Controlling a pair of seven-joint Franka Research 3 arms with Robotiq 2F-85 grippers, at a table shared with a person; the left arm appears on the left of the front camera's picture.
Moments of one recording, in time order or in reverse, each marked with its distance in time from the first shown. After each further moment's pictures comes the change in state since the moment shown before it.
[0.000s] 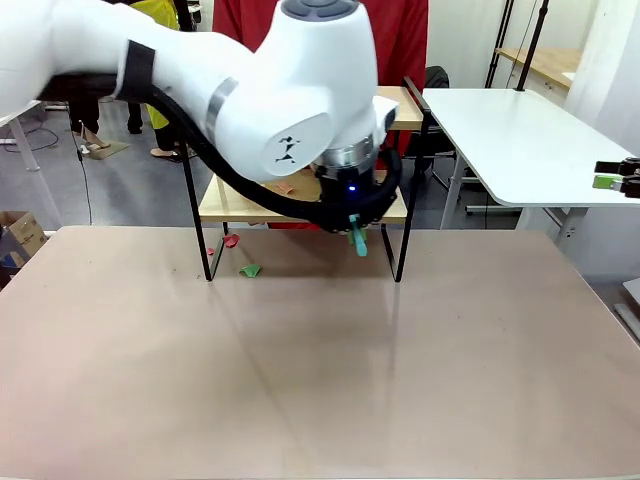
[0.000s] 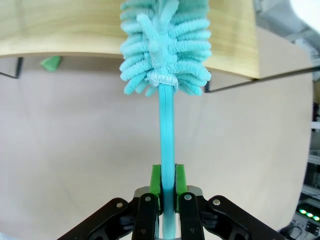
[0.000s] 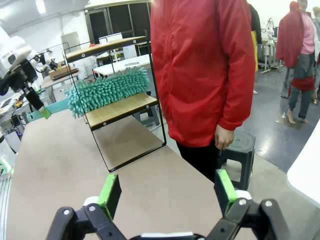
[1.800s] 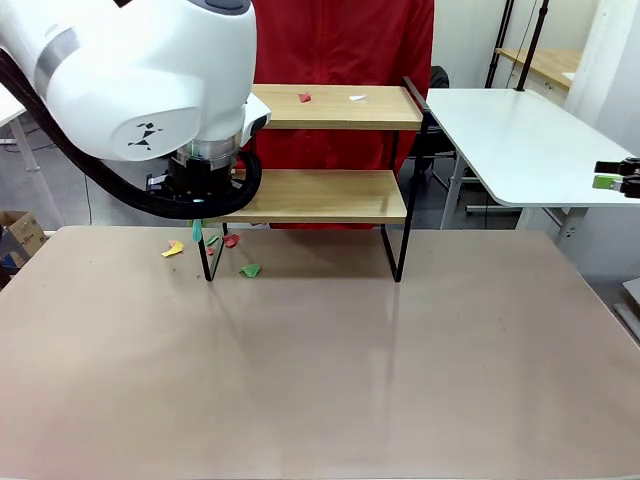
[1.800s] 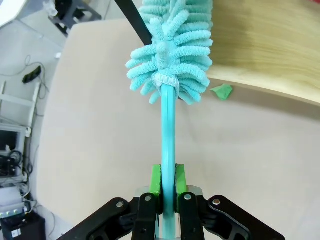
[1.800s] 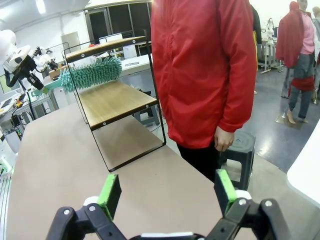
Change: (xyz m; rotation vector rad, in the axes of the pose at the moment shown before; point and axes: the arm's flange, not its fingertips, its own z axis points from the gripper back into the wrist) left arm 0.010 0.146 0.056 0.444 -0.150 -0.060; right arm 0.000 0.000 0.000 0.000 0.000 0.000
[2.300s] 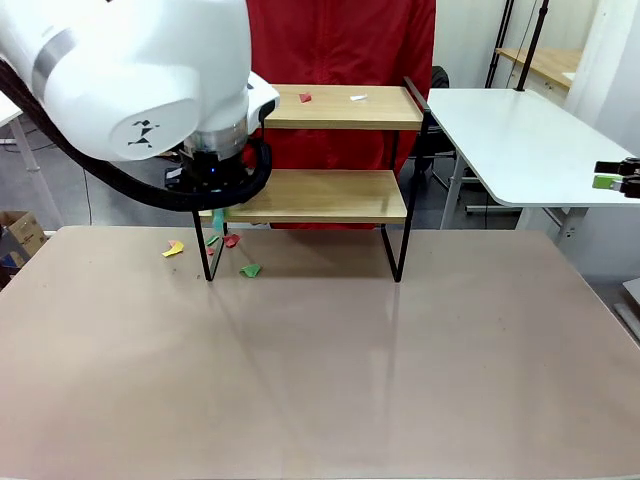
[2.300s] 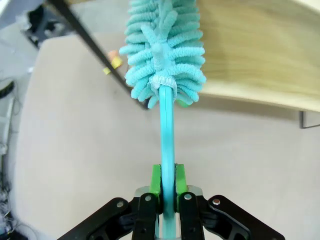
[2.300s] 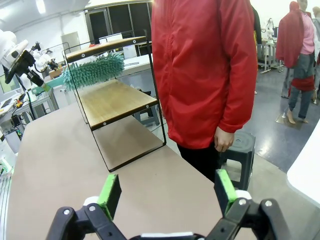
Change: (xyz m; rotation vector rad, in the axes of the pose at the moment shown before) left arm 0.010 -0.008 0.015 -0.193 -0.054 -0.008; right arm 0.000 0.000 0.000 0.000 0.000 0.000
